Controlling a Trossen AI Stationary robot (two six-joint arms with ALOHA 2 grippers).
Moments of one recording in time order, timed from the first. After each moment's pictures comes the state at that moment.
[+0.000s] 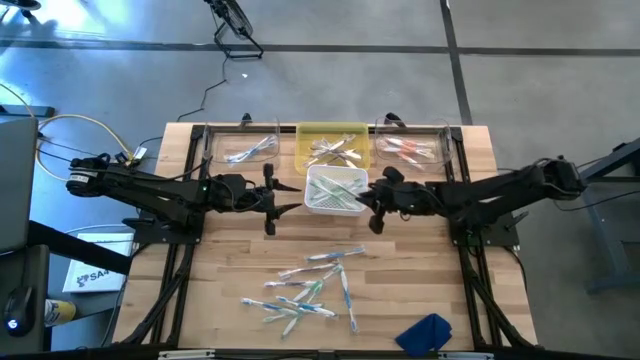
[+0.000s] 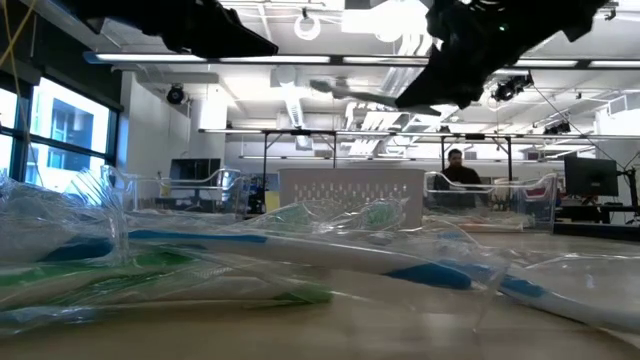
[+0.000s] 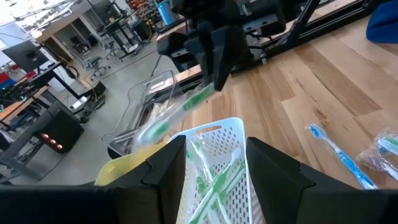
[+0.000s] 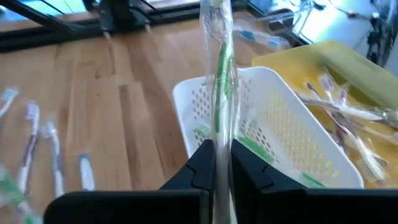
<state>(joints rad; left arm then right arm) -0.05 1.08 0.63 0.30 -0.23 0.45 0.06 1.19 0.65 0.05 0.34 0.24</state>
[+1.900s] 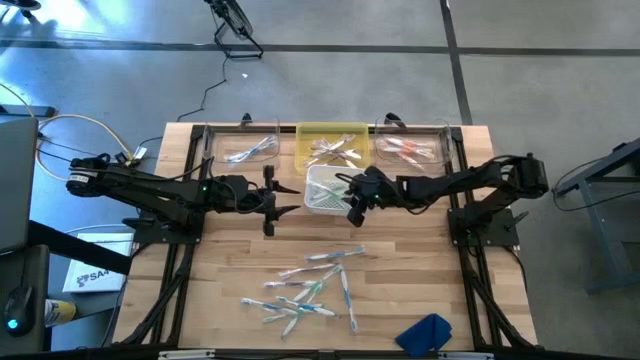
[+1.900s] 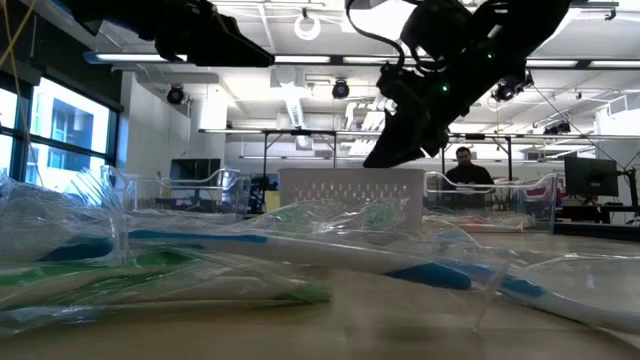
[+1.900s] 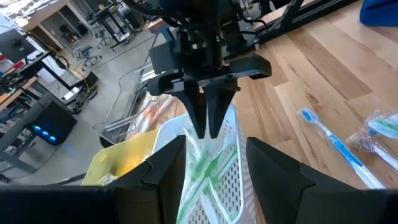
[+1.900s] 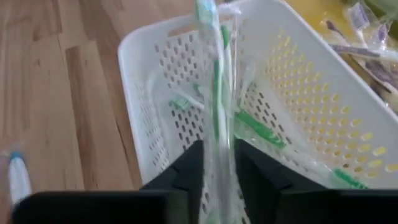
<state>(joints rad) -0.05 1.08 0.63 0.24 -0.22 0.44 -0.09 1.53 0.75 0.11 0.19 0.28</state>
